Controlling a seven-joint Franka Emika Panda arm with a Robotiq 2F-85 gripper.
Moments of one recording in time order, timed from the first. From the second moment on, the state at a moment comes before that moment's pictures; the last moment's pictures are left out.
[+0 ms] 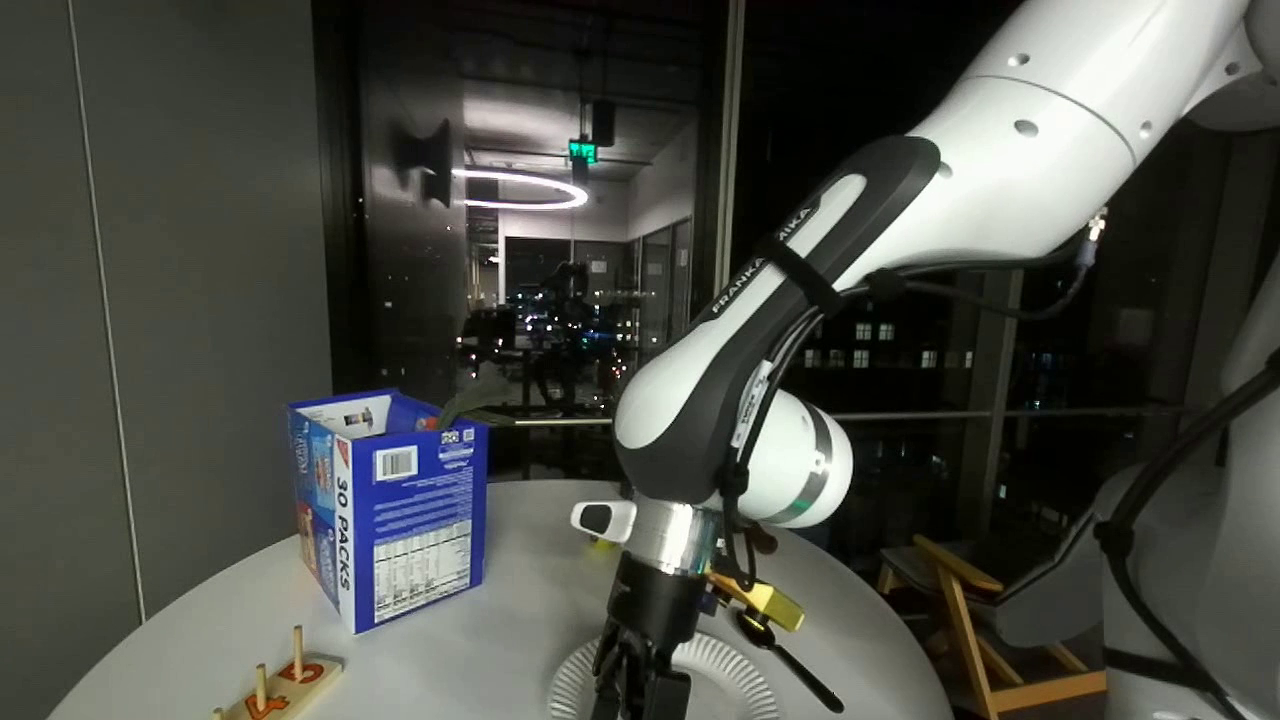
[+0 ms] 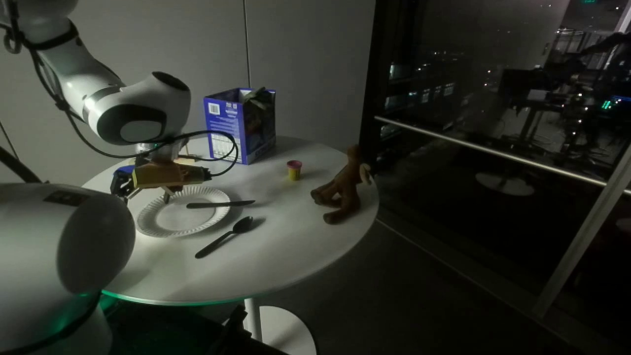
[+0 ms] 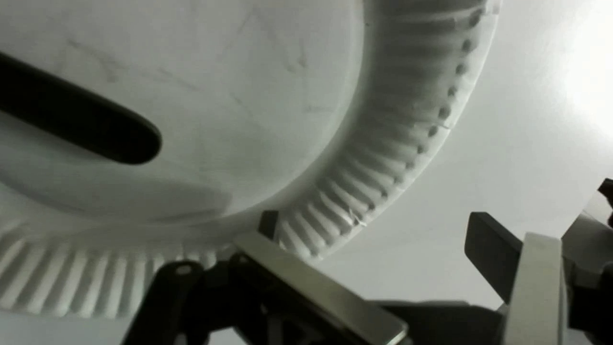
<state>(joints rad) 0.44 -0.21 0.13 -2.78 0.83 2.56 -1.26</state>
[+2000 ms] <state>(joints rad) 0.01 -0.42 0.30 -2.75 0.13 2.78 -0.11</state>
